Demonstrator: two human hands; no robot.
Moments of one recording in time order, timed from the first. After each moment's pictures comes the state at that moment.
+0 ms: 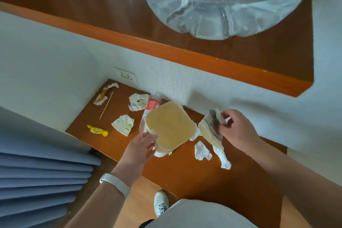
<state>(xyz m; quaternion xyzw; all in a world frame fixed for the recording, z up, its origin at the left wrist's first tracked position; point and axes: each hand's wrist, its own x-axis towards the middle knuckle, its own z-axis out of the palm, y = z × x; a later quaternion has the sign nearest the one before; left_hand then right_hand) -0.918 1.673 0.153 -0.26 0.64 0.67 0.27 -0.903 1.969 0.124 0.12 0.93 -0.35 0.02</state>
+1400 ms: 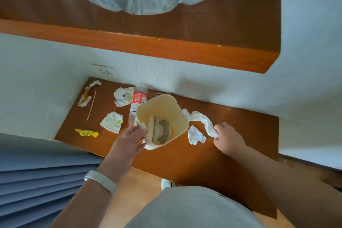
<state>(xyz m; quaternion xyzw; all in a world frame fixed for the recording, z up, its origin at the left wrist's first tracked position) -0.928 1.679 0.166 -0.24 0.70 0.59 0.33 -0.851 1.975 -0.007 0.16 0.95 -0.19 0.18</state>
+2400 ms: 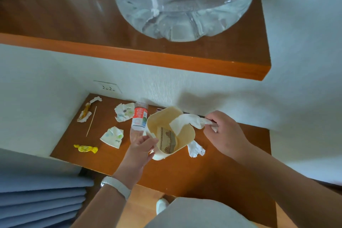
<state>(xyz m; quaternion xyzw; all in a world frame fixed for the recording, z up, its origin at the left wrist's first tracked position) -0.928 1.681 0.157 -0.19 0.68 0.62 0.34 -0.863 1.931 0.158 0.10 0.93 -0.34 -0.07</state>
